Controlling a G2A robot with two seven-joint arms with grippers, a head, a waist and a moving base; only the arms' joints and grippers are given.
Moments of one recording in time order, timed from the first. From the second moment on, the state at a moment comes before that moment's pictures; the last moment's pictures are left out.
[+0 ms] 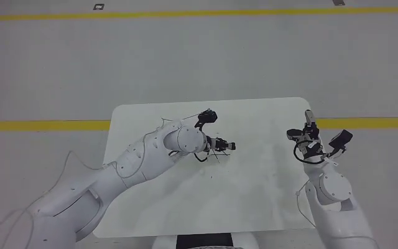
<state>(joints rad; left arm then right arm) 0.67 -1.28 -0.38 -1.27 0.05 0.34 -0.73 -1.73 -1.15 1.60 -1.80 0.42 0.00 0.00</state>
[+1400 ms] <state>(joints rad) 0.60 -1.43 -0.35 -1.11 0.24 0.34 -0.85 -1.73 -1.15 1.60 -1.80 0.42 0.00 0.00</state>
